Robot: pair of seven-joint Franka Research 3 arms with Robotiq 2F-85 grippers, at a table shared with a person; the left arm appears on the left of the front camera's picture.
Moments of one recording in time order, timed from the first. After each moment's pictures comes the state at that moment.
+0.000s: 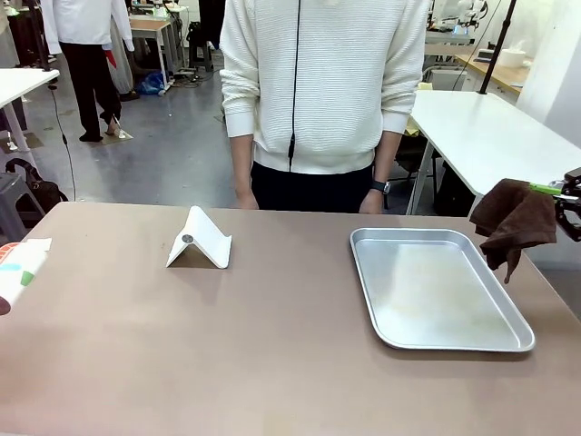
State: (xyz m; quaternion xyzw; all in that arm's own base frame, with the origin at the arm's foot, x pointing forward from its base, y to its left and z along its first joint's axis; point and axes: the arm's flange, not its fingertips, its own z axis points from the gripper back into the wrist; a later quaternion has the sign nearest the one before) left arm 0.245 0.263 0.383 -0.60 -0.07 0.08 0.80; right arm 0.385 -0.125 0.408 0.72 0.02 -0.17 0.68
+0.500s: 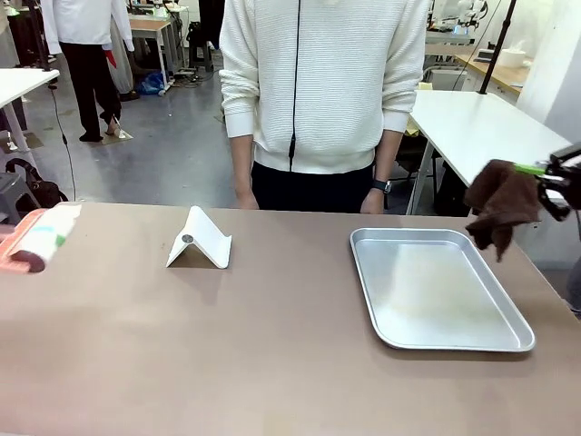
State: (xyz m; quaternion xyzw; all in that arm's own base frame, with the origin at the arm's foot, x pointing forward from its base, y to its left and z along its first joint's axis) left arm 0.289 0.209 0.450 -0.56 -0.07 0.11 0.82; right arm 0.409 -0.078 0.441 0.71 -0.01 -0.15 0.69
